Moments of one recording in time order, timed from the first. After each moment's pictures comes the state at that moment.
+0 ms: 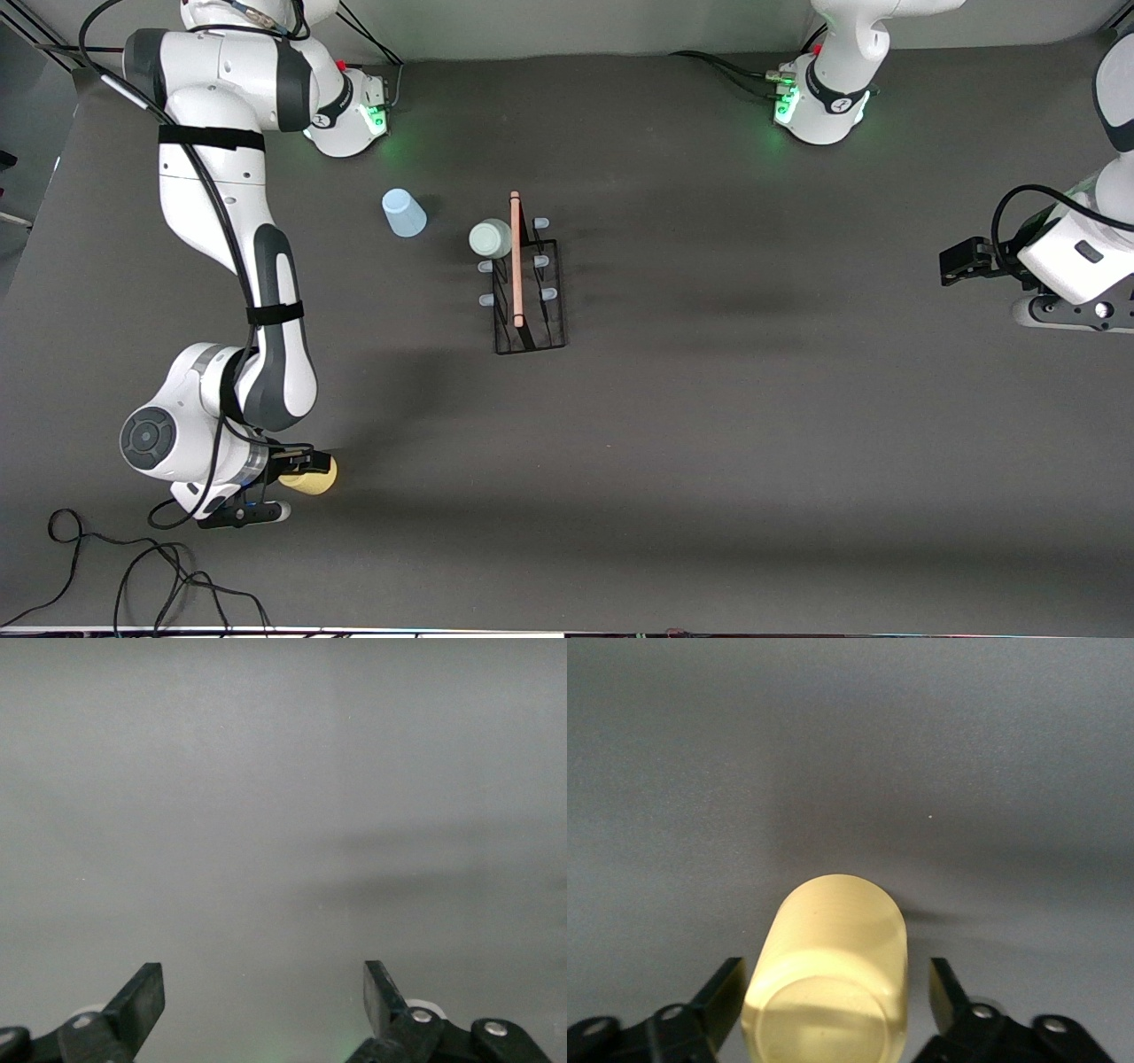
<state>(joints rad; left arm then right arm) 0.00 0.09 -0.05 -1.60 0.04 1.58 0.03 0.39 0.95 -0.51 -1.29 0.49 2.14 -0.28</state>
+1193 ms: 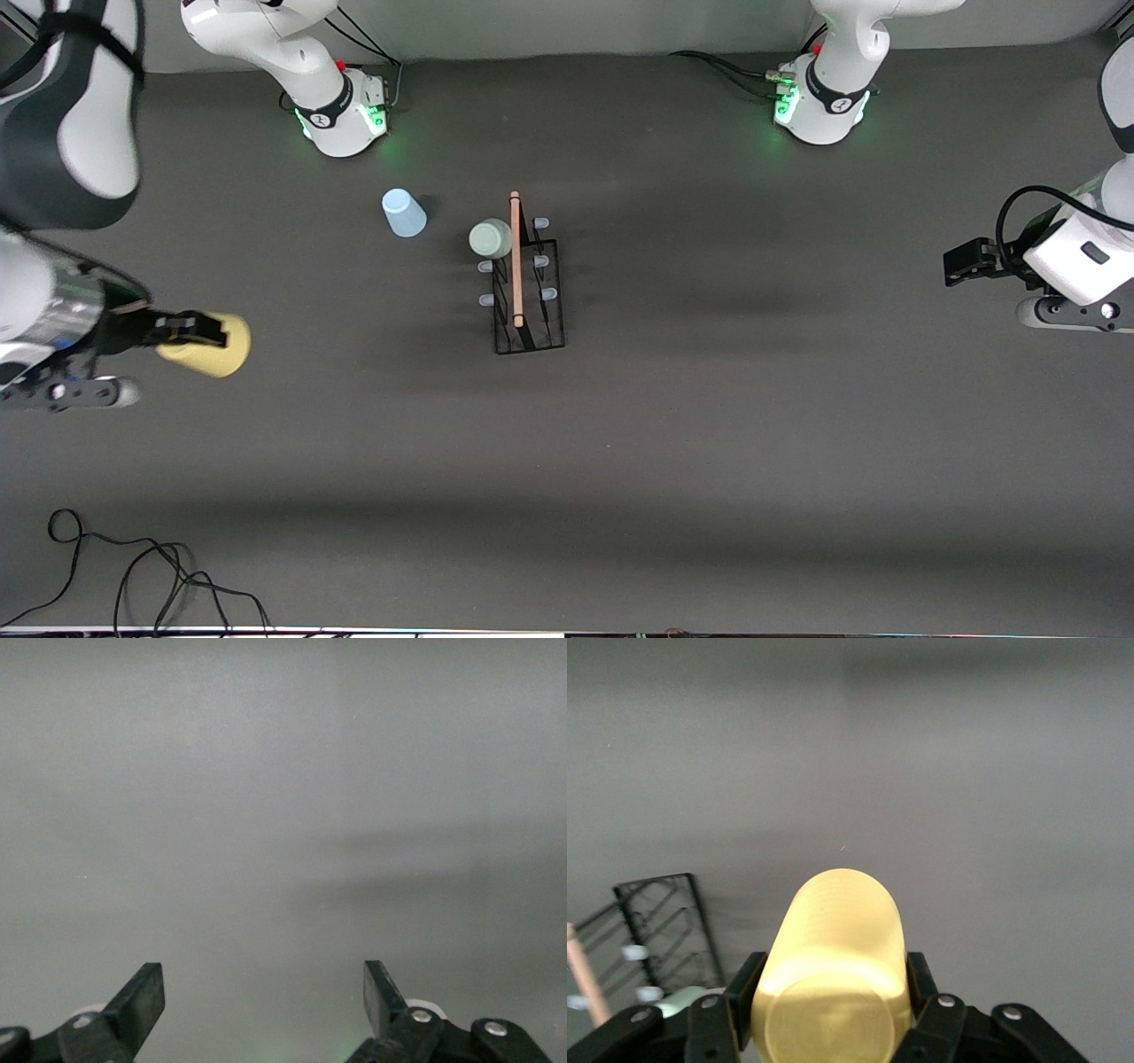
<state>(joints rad) 0.00 0.09 -0.05 -1.60 0.04 1.58 0.03 0.52 0.39 -0.51 -1.23 0.21 1.42 0.18</state>
